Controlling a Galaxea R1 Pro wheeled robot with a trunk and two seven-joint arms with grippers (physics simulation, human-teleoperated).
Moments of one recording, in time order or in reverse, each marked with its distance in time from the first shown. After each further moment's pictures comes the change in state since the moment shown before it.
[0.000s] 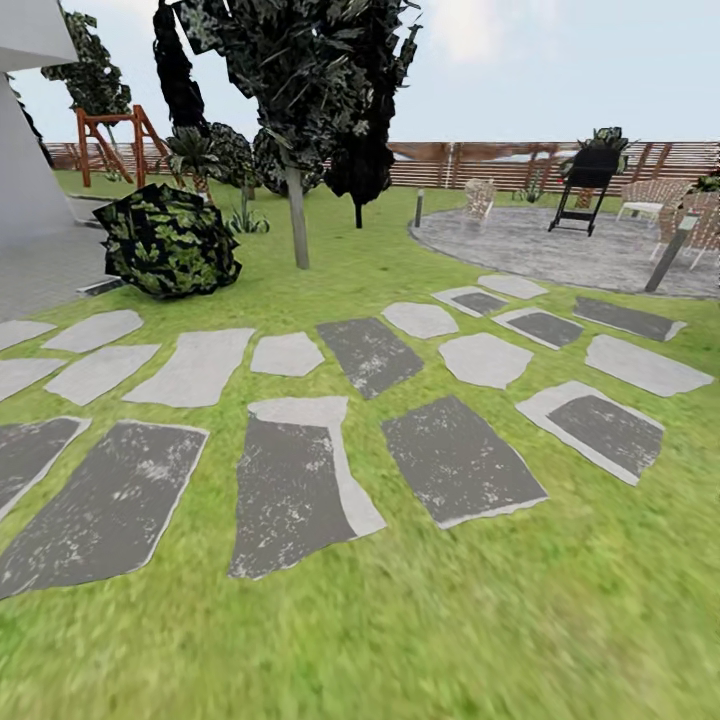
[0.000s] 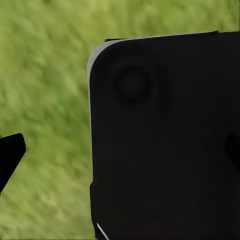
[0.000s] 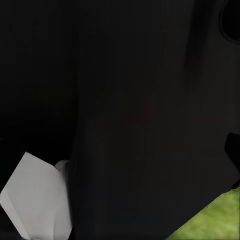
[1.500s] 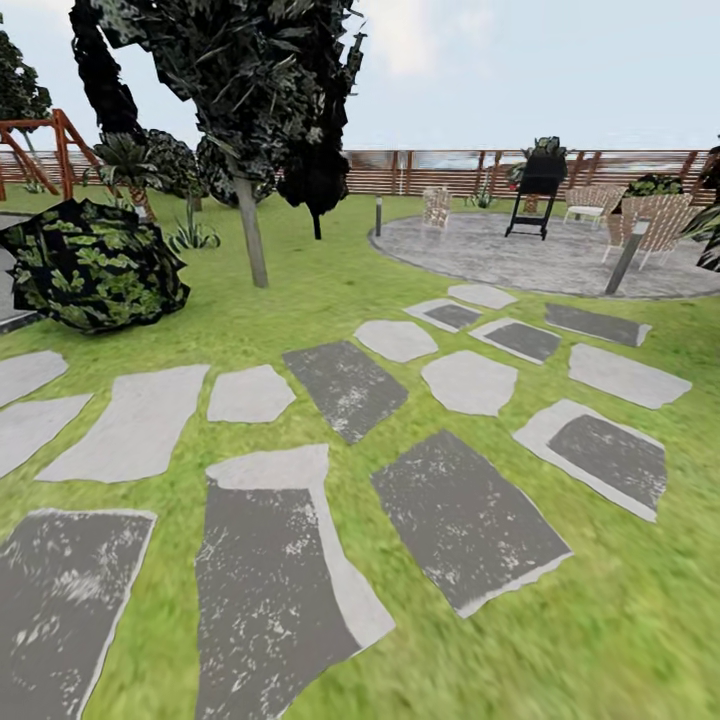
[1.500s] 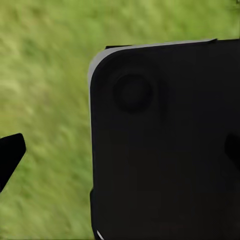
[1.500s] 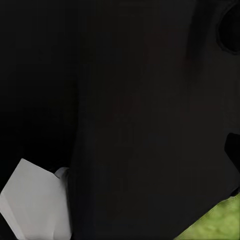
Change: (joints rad) left arm 0.000 0.000 0.000 0.000 0.000 0.000 0.000; right arm 0.000 0.000 0.000 -0.001 0.001 0.000 0.000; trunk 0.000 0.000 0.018
